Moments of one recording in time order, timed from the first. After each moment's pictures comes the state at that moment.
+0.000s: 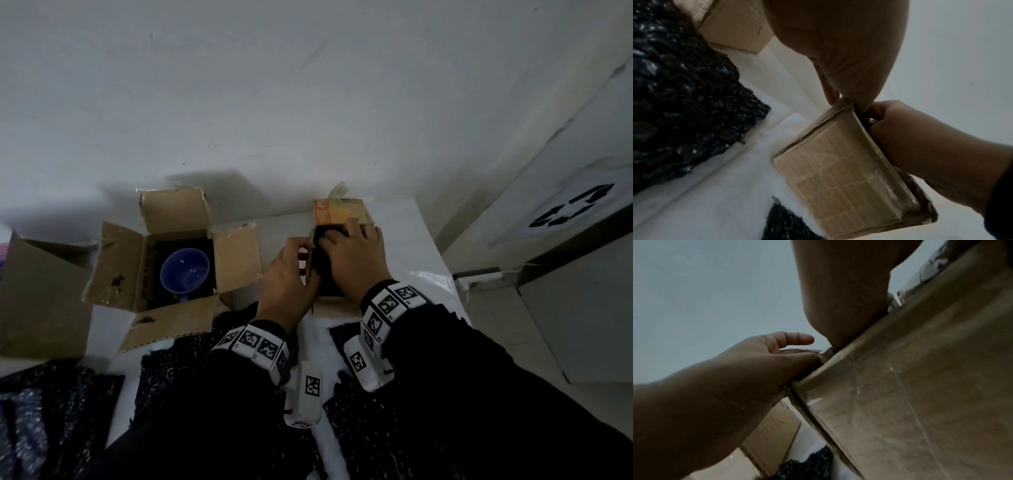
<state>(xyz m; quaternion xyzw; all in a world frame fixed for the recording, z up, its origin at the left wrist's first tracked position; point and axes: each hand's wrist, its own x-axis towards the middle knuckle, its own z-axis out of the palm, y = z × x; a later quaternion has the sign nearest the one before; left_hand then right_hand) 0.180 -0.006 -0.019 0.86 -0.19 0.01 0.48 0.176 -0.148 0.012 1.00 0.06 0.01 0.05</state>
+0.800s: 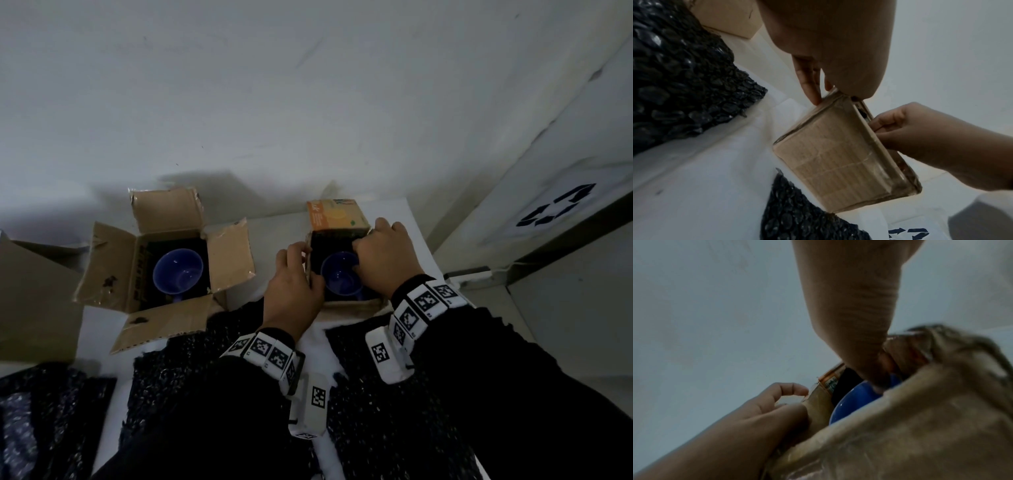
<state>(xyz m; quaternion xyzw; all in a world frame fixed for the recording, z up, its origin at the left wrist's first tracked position) 0.161 -0.021 -0.018 0.90 -0.14 0.00 0.40 0.156 -0.192 0.039 0.99 0.00 -0.07 0.09</state>
